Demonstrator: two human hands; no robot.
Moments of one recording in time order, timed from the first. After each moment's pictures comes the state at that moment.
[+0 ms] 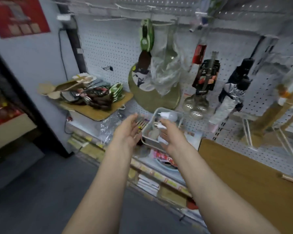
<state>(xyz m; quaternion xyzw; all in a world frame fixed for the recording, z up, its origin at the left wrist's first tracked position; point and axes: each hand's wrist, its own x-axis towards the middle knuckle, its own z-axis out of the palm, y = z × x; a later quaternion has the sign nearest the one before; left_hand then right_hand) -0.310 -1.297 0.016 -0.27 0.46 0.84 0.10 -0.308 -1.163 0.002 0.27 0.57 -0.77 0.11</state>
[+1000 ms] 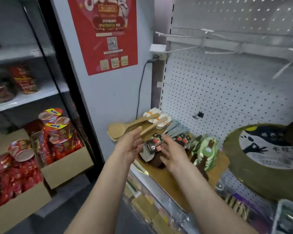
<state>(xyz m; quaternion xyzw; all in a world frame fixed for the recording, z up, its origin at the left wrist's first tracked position) -0.661 -1.754 0.014 -0.32 0.45 0.83 -0.02 -0.683 -1.614 -0.003 0.19 0.57 -0.77 0.20</state>
